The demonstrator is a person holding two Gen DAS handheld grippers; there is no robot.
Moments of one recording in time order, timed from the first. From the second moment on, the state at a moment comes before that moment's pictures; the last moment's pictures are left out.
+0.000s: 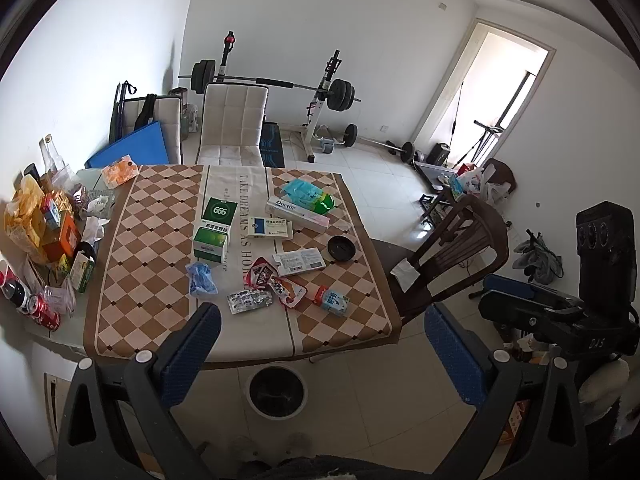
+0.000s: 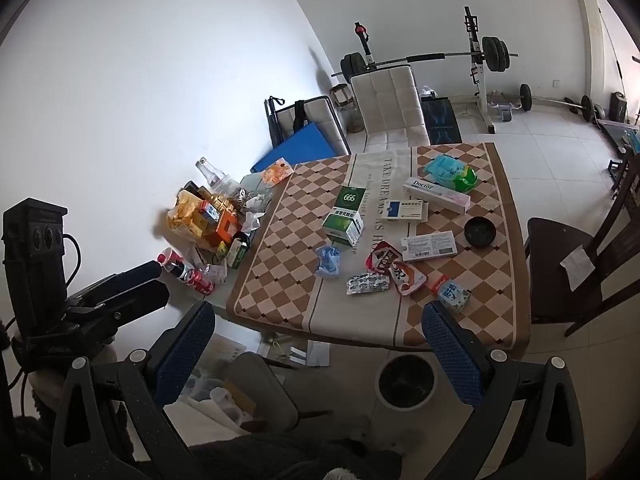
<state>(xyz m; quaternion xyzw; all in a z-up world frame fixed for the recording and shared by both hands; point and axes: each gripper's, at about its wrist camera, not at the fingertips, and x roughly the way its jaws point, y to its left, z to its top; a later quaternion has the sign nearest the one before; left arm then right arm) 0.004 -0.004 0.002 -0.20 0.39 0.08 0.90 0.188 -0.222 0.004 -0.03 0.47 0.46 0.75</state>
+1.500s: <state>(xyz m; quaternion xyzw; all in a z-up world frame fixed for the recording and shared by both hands) 0.002 -0.003 0.002 -0.21 0.38 0.08 0.90 0.177 -0.216 0.002 -0.03 0.46 0.46 0.75</state>
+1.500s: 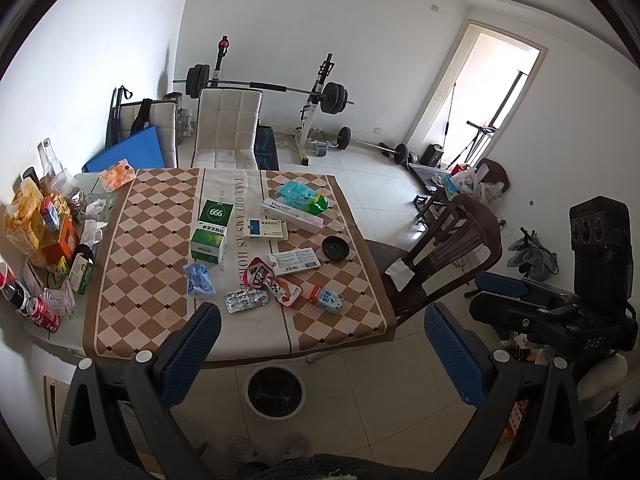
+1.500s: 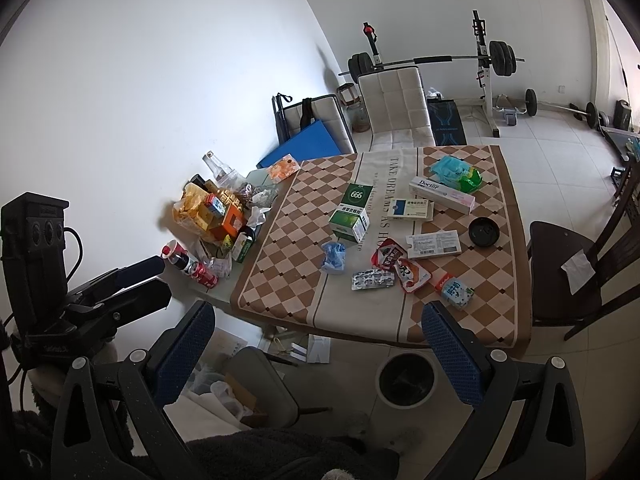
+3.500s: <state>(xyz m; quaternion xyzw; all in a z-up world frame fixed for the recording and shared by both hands) 0.250 0.044 -0.366 0.07 0.70 0.22 0.68 0.416 -0.110 -0.424 -0.28 0.66 0.28 0.64</state>
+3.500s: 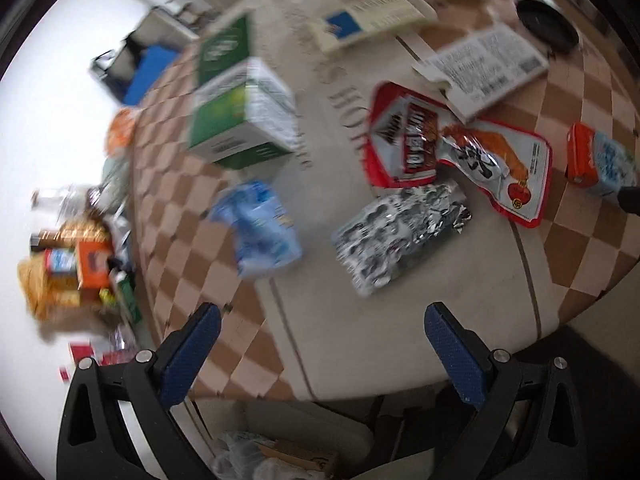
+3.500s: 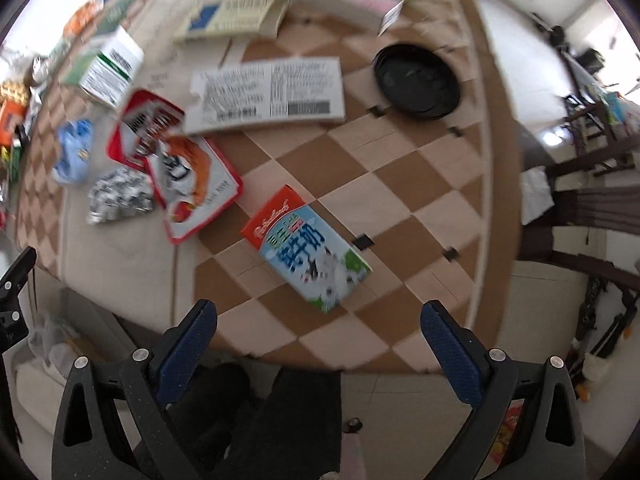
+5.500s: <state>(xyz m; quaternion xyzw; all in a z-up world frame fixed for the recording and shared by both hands) 0.278 -0.004 -0.369 -0.30 0.57 0.33 0.69 0.450 -0.220 -0.463 -0.22 0.70 0.27 0.63</state>
